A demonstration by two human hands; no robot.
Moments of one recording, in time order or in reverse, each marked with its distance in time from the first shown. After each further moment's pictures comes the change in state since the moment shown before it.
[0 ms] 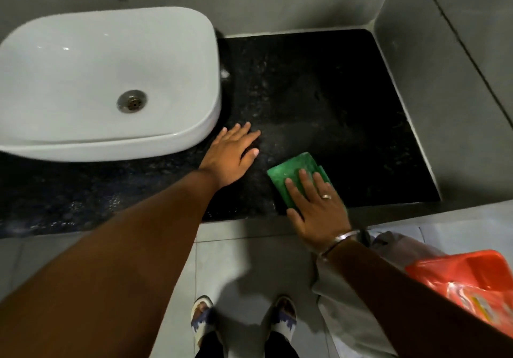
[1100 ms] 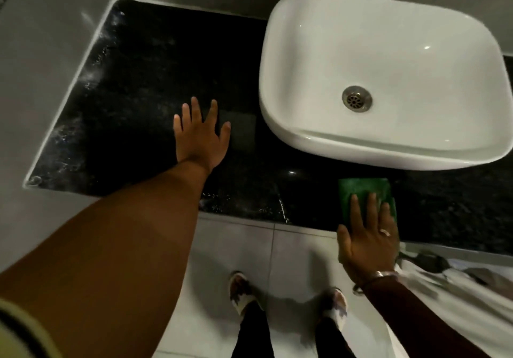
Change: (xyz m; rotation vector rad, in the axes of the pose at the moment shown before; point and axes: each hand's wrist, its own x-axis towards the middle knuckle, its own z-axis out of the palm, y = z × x) left_hand -0.211 -0.444 -0.102 0.125 0.166 -0.689; right_hand 0.053 -0.363 0.037 0.013 -0.023 0.227
